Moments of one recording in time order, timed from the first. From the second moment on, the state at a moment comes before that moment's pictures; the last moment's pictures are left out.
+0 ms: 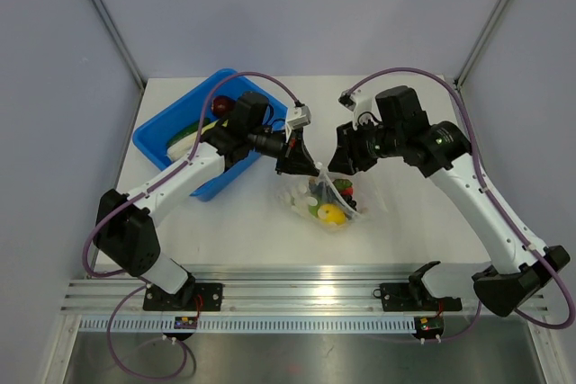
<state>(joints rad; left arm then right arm) -0.60 1.54 1.30 -0.29 1.09 0.10 0.54 1.29 1.50 -0.96 -0.44 0.12</state>
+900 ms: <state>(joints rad) -0.60 1.54 1.31 -0.31 1.09 0.11 0.60 1.37 1.51 -0.84 -0.52 -0.07</state>
